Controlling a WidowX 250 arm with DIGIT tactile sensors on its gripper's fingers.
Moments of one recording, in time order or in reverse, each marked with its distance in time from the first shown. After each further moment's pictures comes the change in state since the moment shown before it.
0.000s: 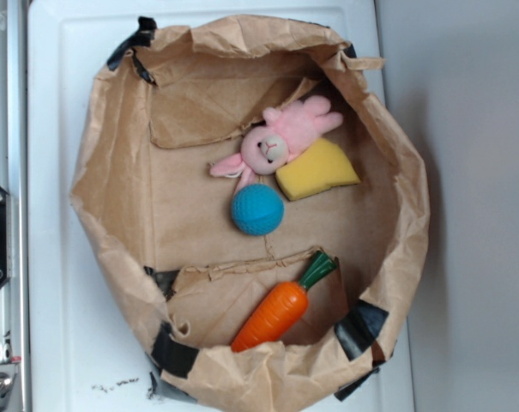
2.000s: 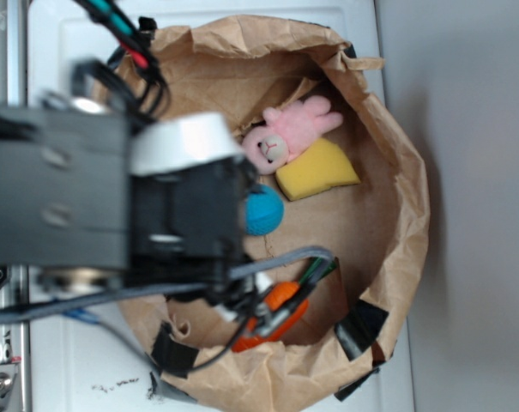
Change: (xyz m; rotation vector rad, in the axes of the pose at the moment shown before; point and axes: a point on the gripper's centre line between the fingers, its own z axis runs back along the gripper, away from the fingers) arm 0.113 0.009 -0.108 0.039 -0.092 0.708
